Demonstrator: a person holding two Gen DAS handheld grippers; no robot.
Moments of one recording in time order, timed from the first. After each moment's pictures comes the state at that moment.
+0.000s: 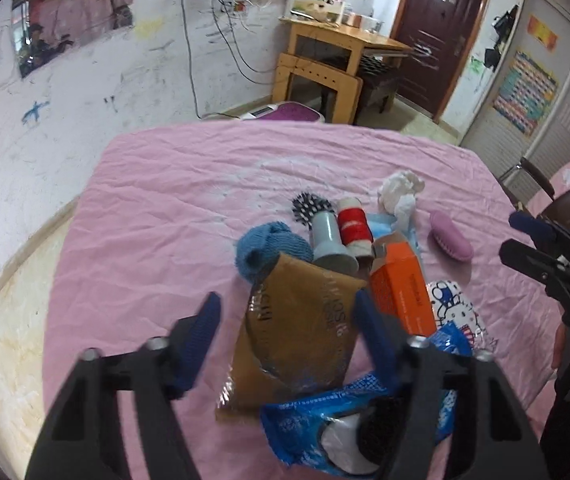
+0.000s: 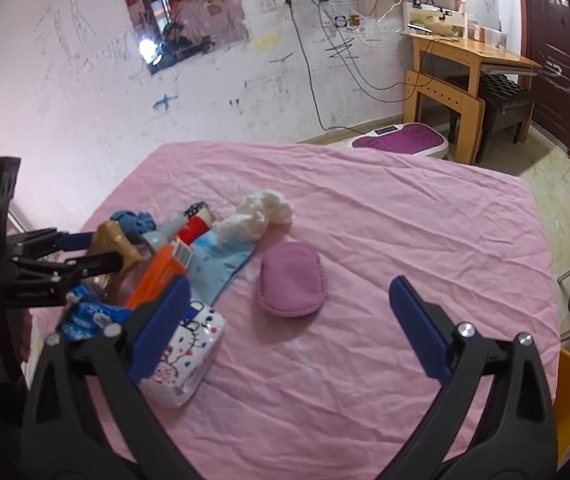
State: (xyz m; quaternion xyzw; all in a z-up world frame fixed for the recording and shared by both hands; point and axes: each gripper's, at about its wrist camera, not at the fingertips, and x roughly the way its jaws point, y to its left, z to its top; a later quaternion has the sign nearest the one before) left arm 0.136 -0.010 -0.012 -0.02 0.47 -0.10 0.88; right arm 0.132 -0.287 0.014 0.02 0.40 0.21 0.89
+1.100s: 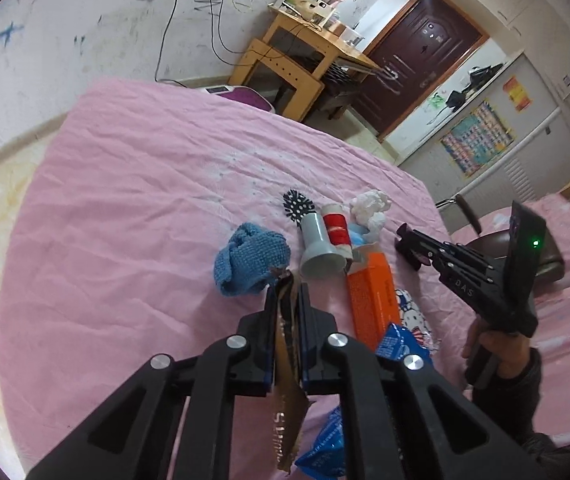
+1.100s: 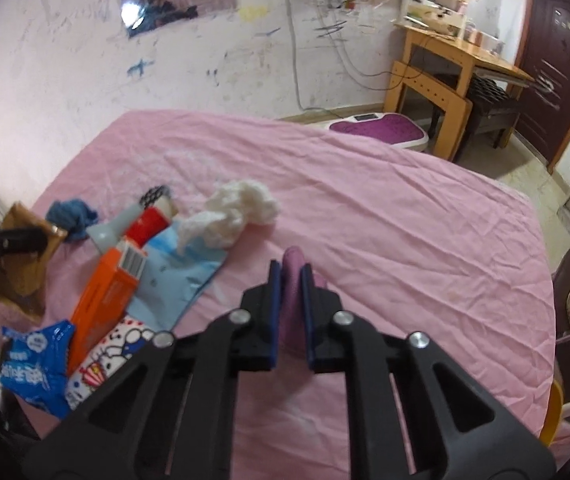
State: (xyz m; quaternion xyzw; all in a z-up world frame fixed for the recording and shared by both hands) left arm 0.147 0.052 -0.022 -0.18 0.48 -0.21 0.83; right arm 0.165 -0.262 -0.008 -0.04 0.42 0.16 0.89
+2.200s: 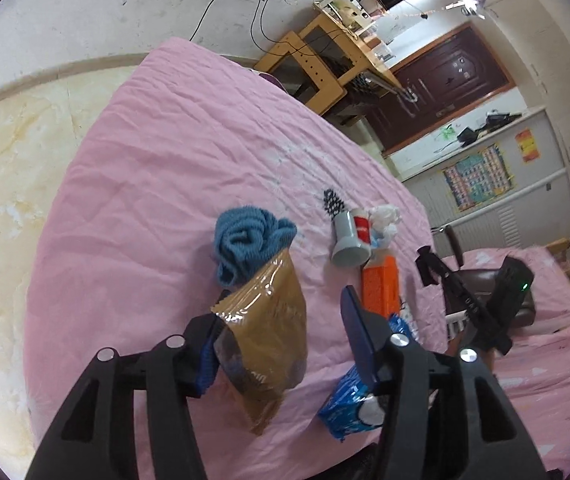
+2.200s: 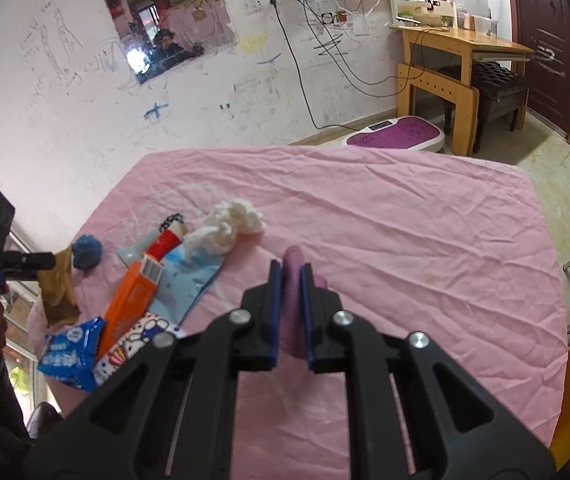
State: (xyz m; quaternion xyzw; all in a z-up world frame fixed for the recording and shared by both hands) left arm 0.142 0.089 -0.042 -0.27 0.51 -0.18 0.80; right arm 0.153 -0.304 0.001 0.05 0.40 0.20 0.89
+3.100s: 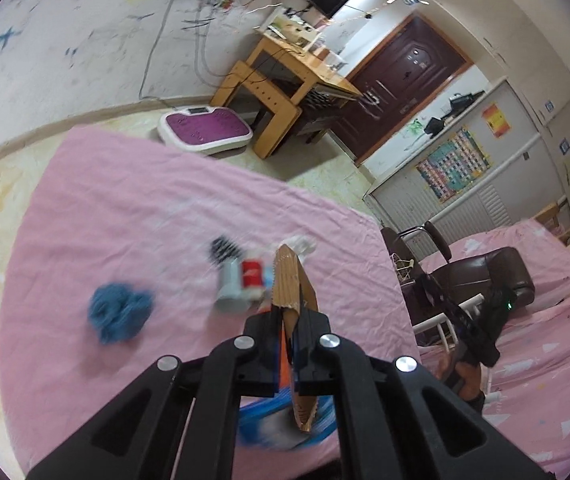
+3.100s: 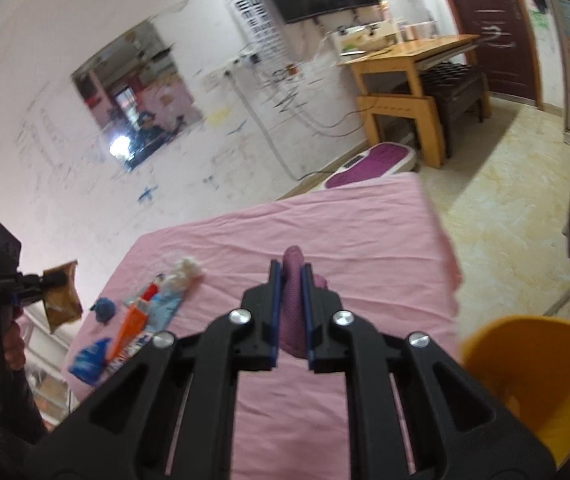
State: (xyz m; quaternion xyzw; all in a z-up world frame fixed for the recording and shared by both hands) left arm 0.164 0.006 0.032 -0.21 0.44 -0.23 0.84; right arm 0.103 -0.450 0.023 0.18 0.32 0.15 0.92
